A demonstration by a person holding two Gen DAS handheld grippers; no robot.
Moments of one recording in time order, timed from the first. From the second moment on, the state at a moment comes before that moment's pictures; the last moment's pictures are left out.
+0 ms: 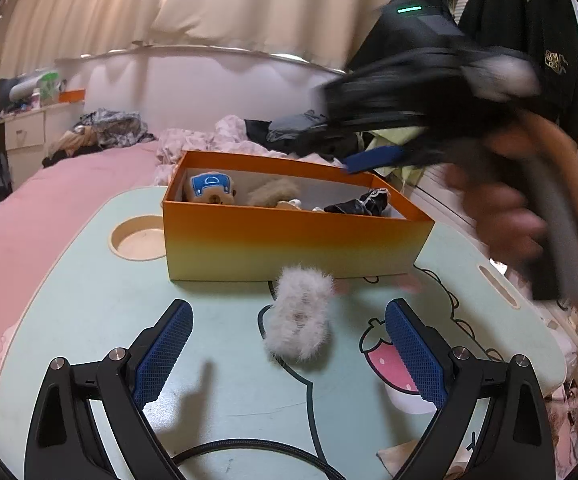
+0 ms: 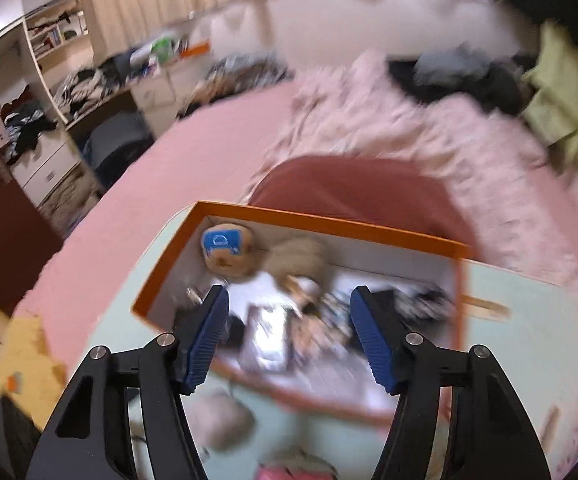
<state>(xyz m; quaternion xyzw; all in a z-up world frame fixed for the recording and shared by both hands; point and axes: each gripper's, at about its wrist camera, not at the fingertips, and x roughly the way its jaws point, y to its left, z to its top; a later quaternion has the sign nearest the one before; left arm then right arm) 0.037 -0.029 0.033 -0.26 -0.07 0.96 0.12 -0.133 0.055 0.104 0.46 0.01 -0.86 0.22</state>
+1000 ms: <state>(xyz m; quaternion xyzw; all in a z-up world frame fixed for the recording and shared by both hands) 0.029 -0.029 0.035 -0.26 -0.09 0.95 0.12 -0.021 0.118 0.117 0.39 -0.06 -0.88 0.26</state>
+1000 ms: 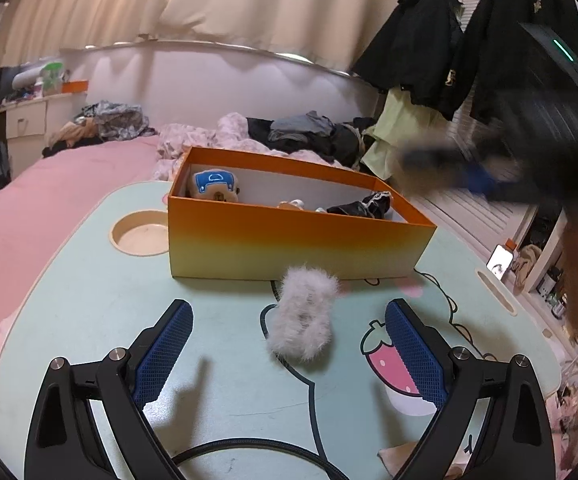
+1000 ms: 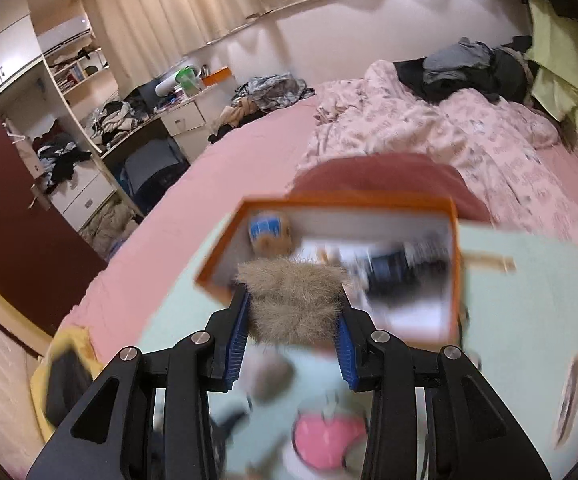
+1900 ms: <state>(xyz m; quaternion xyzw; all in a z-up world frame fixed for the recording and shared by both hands) -0.011 -0.024 0.102 -0.27 -0.11 0.95 0.12 0.036 0.162 0.057 0.31 -0.17 -0.92 0.17</state>
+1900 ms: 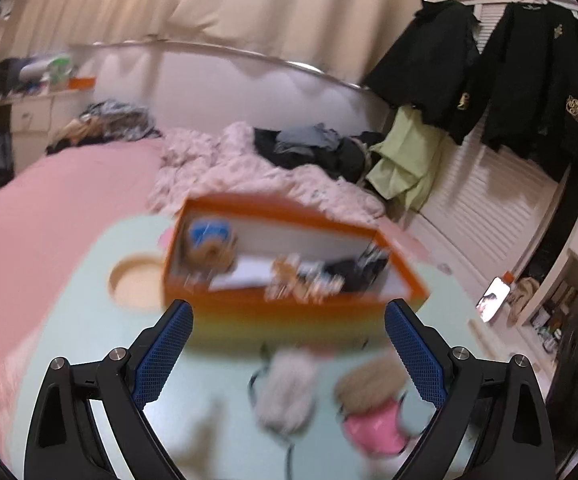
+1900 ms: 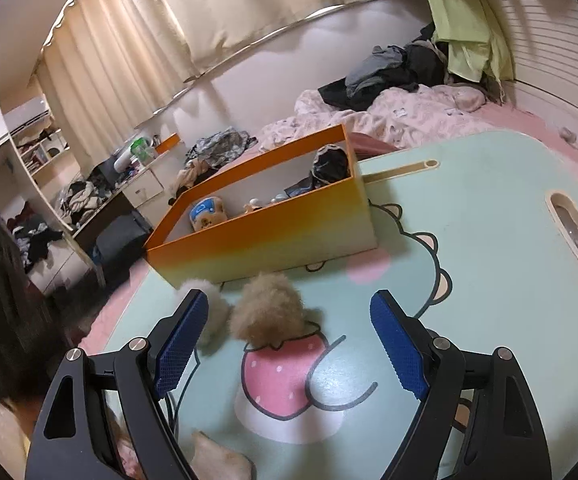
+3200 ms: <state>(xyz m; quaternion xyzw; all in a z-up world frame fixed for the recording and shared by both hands) -0.113 -0.009 0.156 -0.42 -0.09 0.89 0.16 0.037 0.167 0.034 0.34 -0.20 -0.90 0.17</state>
